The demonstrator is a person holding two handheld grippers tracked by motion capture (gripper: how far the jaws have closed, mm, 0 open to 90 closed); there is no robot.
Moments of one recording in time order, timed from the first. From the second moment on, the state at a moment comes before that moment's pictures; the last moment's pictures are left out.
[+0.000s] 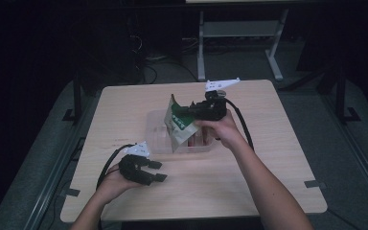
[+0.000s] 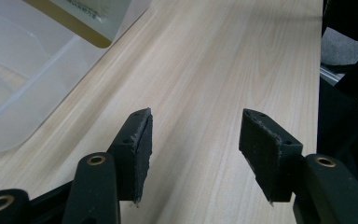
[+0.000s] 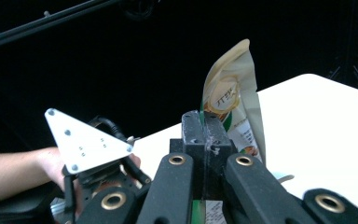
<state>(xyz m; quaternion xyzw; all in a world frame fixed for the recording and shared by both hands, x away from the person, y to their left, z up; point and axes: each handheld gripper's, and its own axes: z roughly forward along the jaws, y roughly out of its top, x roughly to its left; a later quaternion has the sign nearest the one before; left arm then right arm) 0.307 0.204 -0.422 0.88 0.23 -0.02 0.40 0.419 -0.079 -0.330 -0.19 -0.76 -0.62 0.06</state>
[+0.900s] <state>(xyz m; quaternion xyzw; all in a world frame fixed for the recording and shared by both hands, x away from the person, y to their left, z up) 0.308 0.202 -0.425 0.89 0.23 -0.03 0.39 0.439 -0.061 -0.342 -0.22 -0.76 -0.61 0.04</state>
